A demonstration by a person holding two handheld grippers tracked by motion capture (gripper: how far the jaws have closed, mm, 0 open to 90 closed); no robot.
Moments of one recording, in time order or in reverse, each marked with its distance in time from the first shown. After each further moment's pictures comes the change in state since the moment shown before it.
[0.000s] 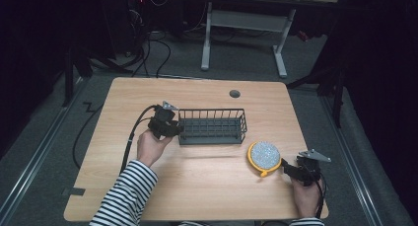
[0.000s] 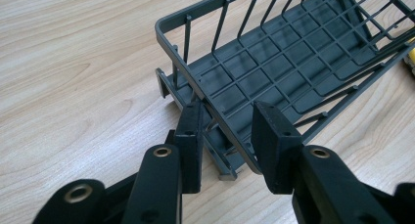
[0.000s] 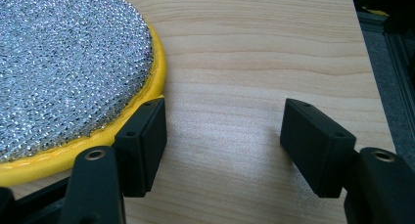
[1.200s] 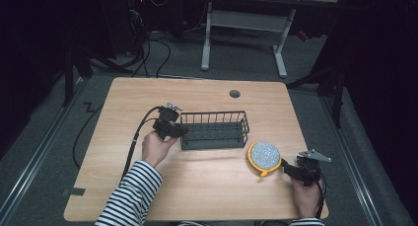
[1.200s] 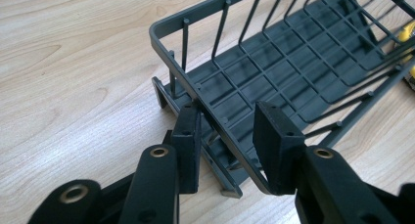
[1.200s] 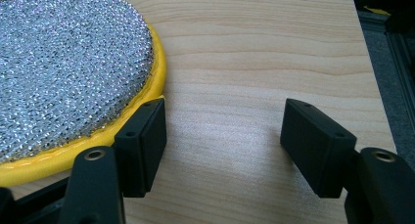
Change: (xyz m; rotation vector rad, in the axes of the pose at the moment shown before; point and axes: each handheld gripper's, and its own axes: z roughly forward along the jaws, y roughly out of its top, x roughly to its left) left arm -0.007 0.002 0.013 0.050 -0.037 -0.055; right arm 0.000 0.000 0.000 0.003 0.003 0.005
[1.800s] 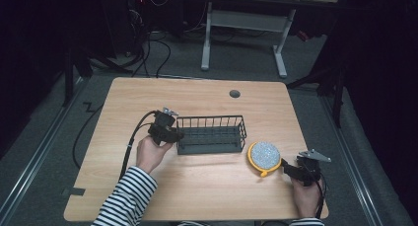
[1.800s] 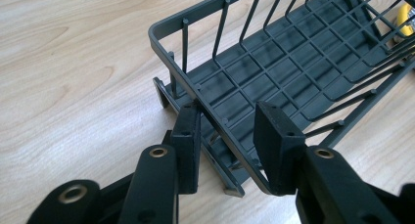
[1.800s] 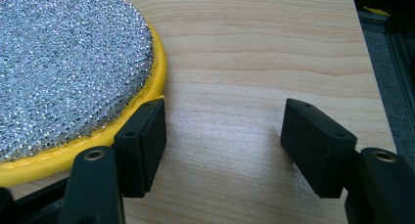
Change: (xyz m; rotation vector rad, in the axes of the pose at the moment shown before) left arm -0.002 -0.018 -0.016 0.016 0.010 0.018; right arm 0.000 0.000 0.000 -0.002 -0.003 -0.004
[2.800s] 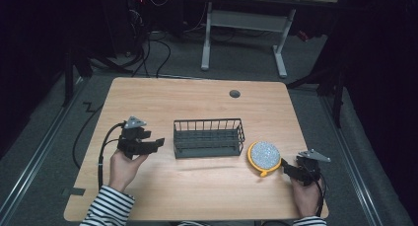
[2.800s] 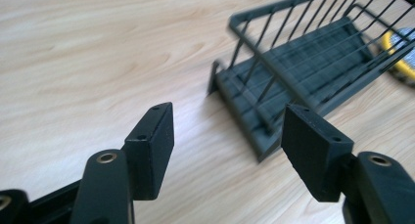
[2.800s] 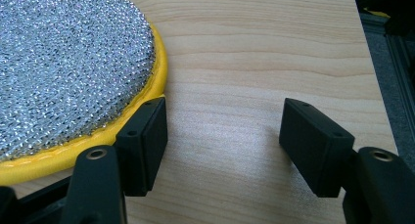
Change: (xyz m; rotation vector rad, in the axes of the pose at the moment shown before) left arm 0.035 -0.067 -0.058 -0.189 0.026 -0.072; right arm 0.001 0.000 0.000 -0.002 0.003 -0.008
